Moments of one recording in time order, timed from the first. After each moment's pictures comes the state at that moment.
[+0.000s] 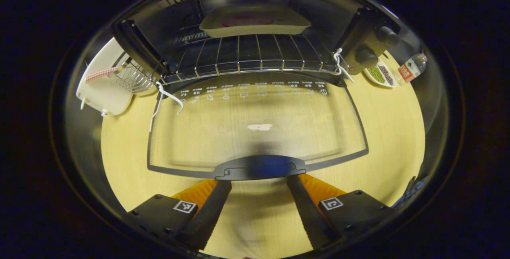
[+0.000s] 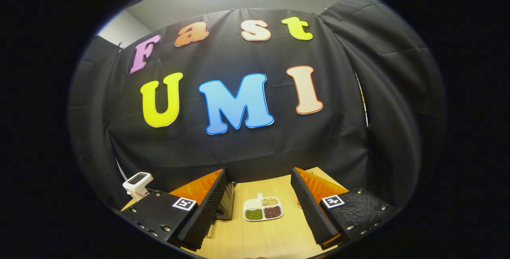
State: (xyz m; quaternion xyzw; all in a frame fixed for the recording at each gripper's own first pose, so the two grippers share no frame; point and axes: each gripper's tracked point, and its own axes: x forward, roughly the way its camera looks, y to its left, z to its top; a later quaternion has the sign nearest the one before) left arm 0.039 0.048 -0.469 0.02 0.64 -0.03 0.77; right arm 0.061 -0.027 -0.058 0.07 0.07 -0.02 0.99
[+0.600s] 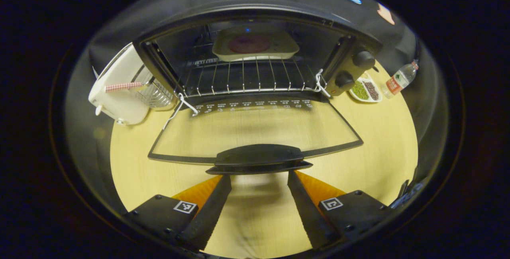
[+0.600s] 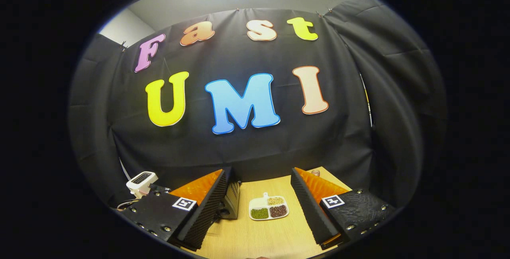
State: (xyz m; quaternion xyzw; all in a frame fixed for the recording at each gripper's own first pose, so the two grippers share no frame) left arm 0.039 0.045 -0.424 0.02 0.59 -0.04 0.81; right arm 0.058 -0.010 -0.058 0.06 0.08 -0.01 1.00
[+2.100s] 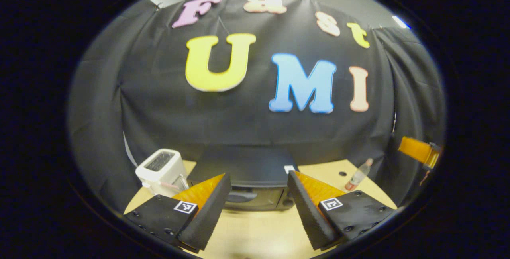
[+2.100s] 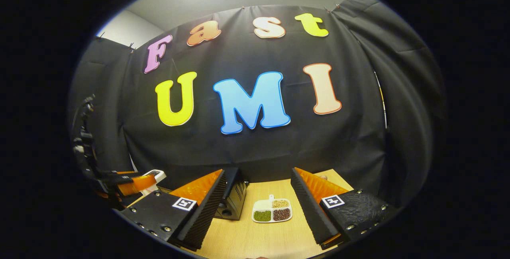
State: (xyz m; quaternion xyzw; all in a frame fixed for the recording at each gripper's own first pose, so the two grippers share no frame) left arm 0.080 -0.016 -0.124 -0.01 0.15 -0.01 0.99; right arm 0.084 -0.020 -0.042 0.05 0.07 0.06 0.99
